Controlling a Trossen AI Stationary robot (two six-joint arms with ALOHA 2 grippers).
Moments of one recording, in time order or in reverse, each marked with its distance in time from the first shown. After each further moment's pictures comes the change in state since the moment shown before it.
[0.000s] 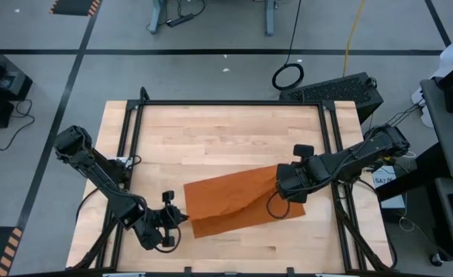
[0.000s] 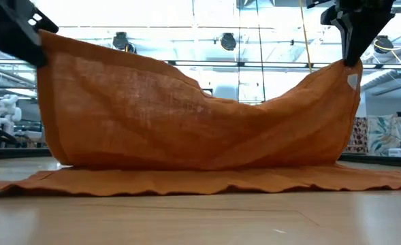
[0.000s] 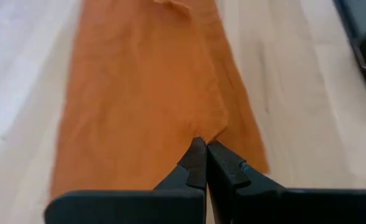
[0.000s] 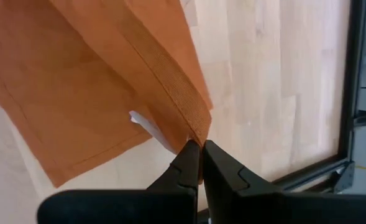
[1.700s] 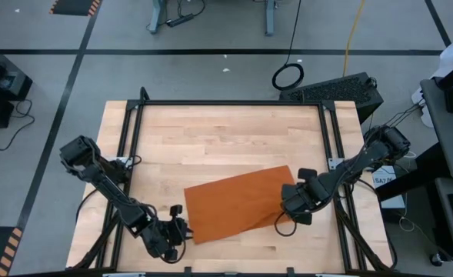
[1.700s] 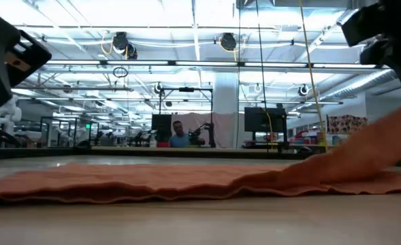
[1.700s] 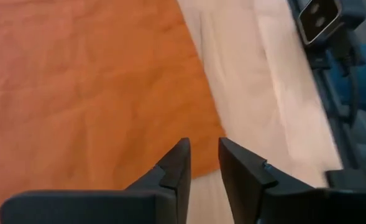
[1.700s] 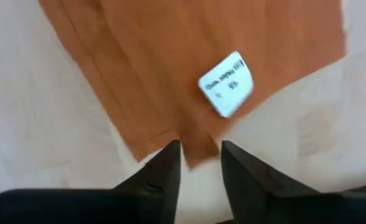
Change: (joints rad) left arm -0.004 0.169 0.000 0.241 0.166 0.004; right arm 0.157 0.000 -0.276 0.279 -0.288 0.212
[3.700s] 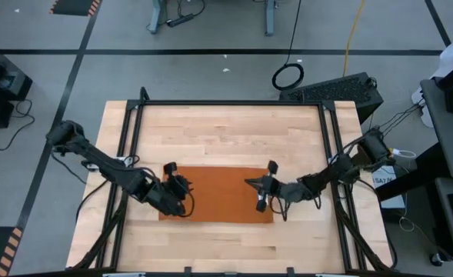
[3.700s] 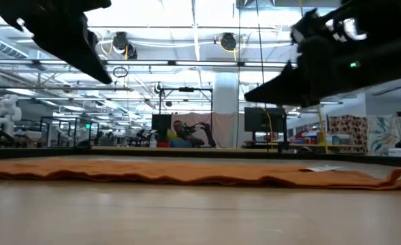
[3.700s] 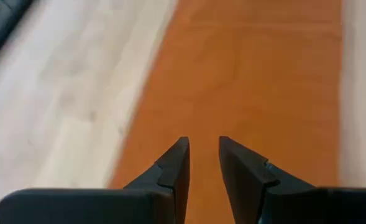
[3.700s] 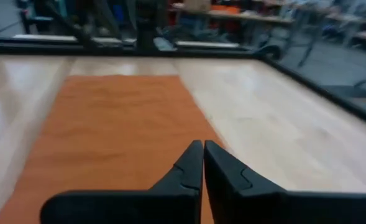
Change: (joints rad) left arm 0.306 -0.318 -0.001 -0.452 -0.120 0.131; right arm -0.160 0.237 -0.599 2.206 0.617 -0.670
